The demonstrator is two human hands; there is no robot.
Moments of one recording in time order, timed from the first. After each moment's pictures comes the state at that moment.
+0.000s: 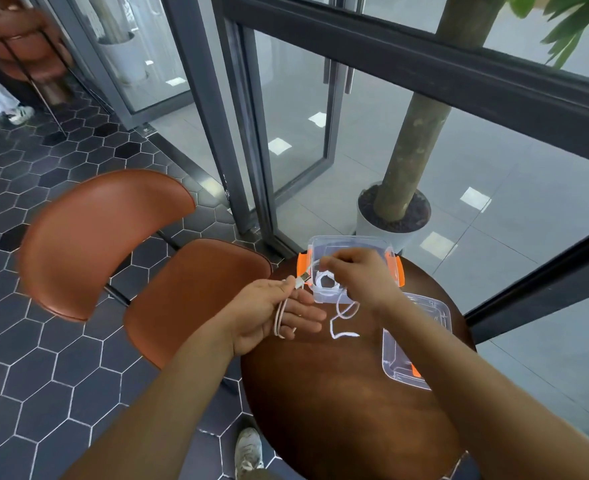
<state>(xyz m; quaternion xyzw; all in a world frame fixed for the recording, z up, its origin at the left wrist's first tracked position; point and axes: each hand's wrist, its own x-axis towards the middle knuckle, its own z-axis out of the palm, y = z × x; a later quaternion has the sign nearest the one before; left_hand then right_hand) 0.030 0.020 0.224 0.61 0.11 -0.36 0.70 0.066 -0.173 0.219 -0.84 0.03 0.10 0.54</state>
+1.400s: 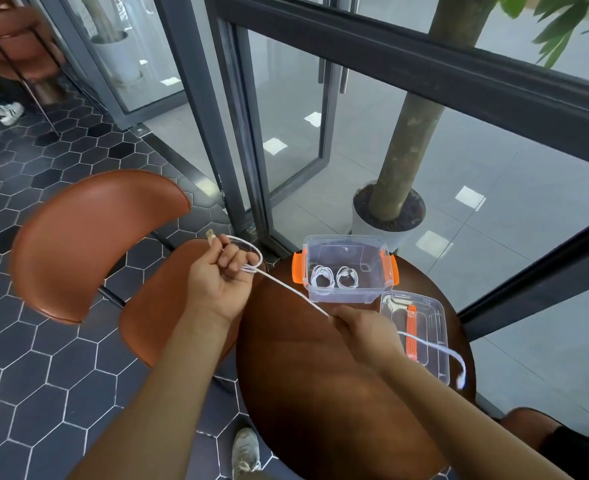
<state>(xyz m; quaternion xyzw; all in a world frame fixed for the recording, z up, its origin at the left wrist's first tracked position) 0.067 0.041 0.217 0.23 0.22 -0.03 0.95 0.008 -0.203 0.139 -0.97 -0.08 0.10 0.21</state>
